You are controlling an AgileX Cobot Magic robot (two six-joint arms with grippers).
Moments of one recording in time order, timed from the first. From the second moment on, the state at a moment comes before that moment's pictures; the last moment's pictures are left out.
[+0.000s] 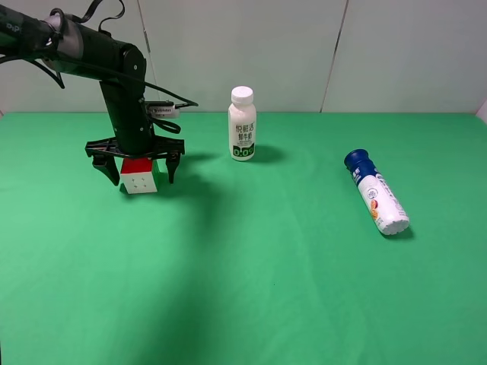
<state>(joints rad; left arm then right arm) -0.36 2.20 -1.52 0.09 0.84 -0.49 -0.07 0.01 -0.50 0.09 1.02 -0.08</state>
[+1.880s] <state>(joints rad) -0.36 1.81 -1.57 -0.01 1.08 -0.42 -0.07 0.01 -0.50 0.09 1.02 -0.08</state>
